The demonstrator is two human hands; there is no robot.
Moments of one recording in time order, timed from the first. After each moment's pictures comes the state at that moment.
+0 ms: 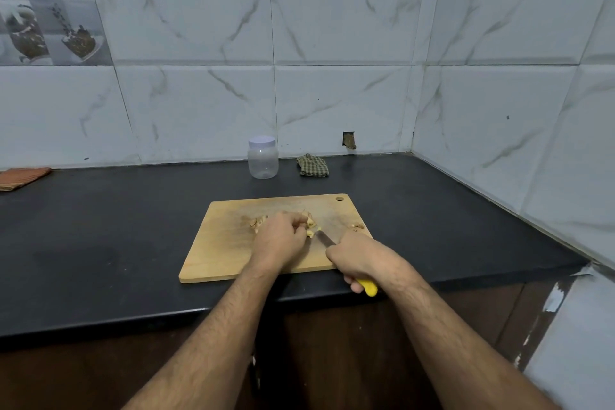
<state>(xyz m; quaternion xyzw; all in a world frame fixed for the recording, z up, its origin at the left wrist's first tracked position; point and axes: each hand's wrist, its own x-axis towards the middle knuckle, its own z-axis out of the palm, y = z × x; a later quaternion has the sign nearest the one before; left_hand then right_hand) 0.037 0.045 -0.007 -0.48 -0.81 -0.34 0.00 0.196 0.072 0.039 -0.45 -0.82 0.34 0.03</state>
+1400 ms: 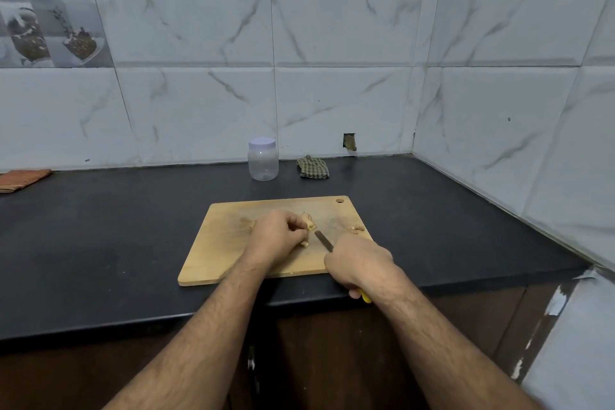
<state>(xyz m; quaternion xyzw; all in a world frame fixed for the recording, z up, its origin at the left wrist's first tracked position) 0.025 0.045 0.001 -0.48 -0.79 -0.36 -0.07 0.189 0.058 0.046 -0.50 -0.84 0.20 -0.01</state>
